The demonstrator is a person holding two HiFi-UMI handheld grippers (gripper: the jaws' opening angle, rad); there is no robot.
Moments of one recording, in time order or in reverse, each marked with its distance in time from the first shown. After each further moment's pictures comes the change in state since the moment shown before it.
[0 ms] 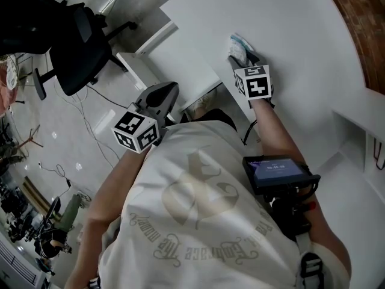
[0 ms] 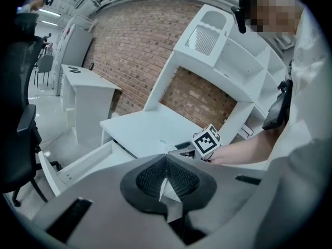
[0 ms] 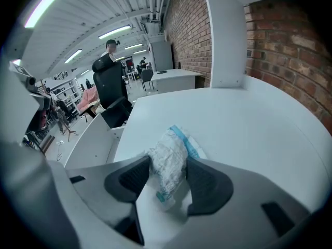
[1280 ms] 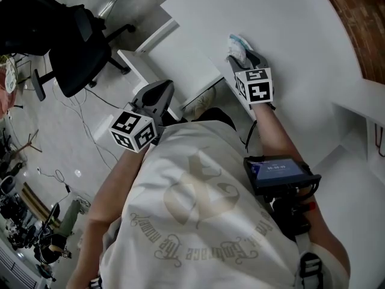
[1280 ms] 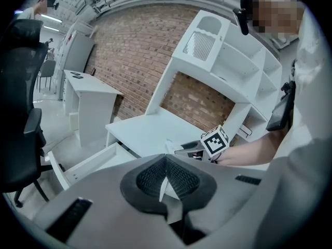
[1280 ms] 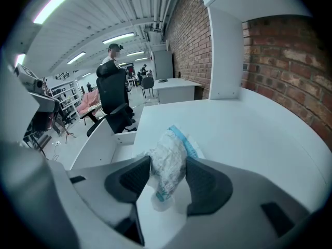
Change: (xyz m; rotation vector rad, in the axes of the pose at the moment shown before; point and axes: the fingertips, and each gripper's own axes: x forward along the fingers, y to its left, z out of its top) left arm -0.020 0.008 -0.013 0.022 -0.050 0.027; right arm -0.022 0.017 0.000 -0.021 -0.098 -0.025
